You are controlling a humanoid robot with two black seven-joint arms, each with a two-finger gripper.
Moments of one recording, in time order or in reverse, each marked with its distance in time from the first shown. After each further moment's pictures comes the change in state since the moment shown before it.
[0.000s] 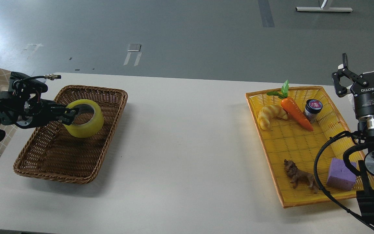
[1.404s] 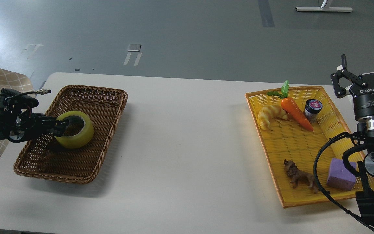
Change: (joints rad) left arm 0.085 -0.011 -0.002 0.084 -0.012 0.082 -0.014; right arm -0.006 0.001 -0.001 0.003 0.000 0.000 0.000
